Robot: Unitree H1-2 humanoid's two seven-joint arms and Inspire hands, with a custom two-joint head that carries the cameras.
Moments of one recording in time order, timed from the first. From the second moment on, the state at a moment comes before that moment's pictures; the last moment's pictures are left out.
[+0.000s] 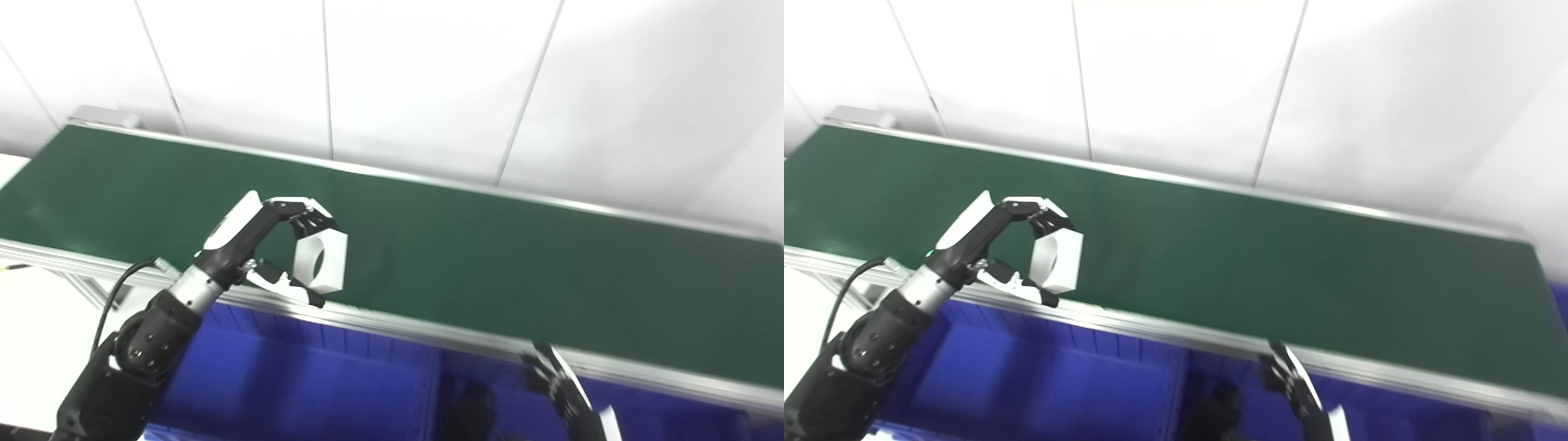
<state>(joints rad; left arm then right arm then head) 0.00 0.41 -0.08 -0.02 0.22 -0.43 -0.12 0.34 -0.22 0.32 -0.05 -0.18 -0.41 -0.17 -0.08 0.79</state>
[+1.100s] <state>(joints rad) 0.12 0.31 -0.36 -0.06 0.42 -0.06 -0.25 0.38 -0.09 0.24 -0.15 -0.24 -0.39 -0.05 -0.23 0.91</state>
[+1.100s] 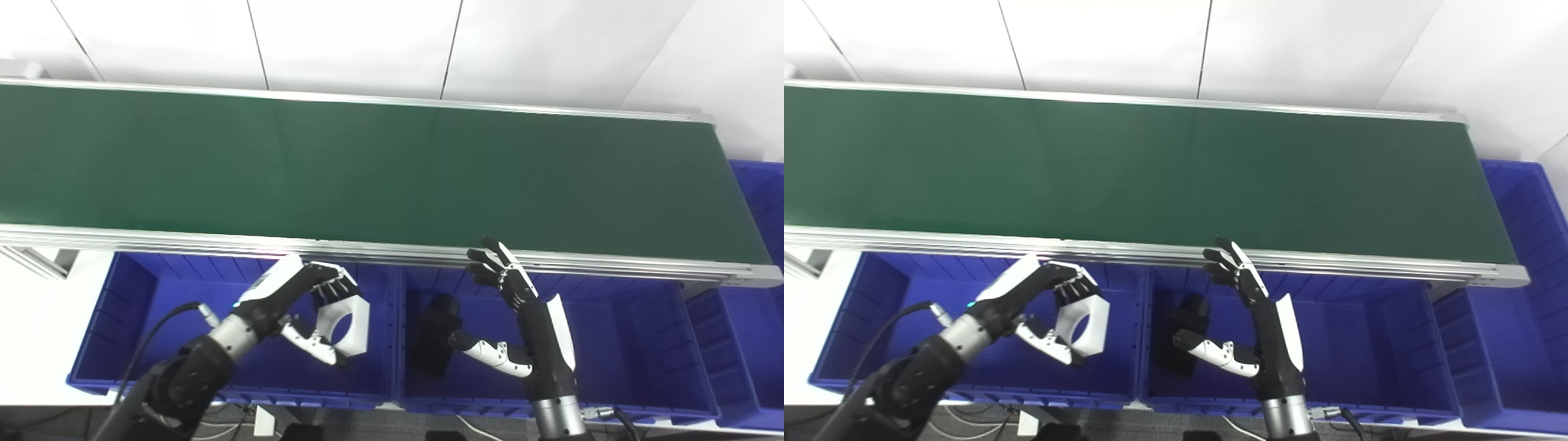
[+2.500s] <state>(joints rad) 0.27 0.09 -0.13 0.03 -0.08 -0.43 -0.32 0.40 -0.09 0.22 -0.18 -0.22 -0.29 0.03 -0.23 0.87</state>
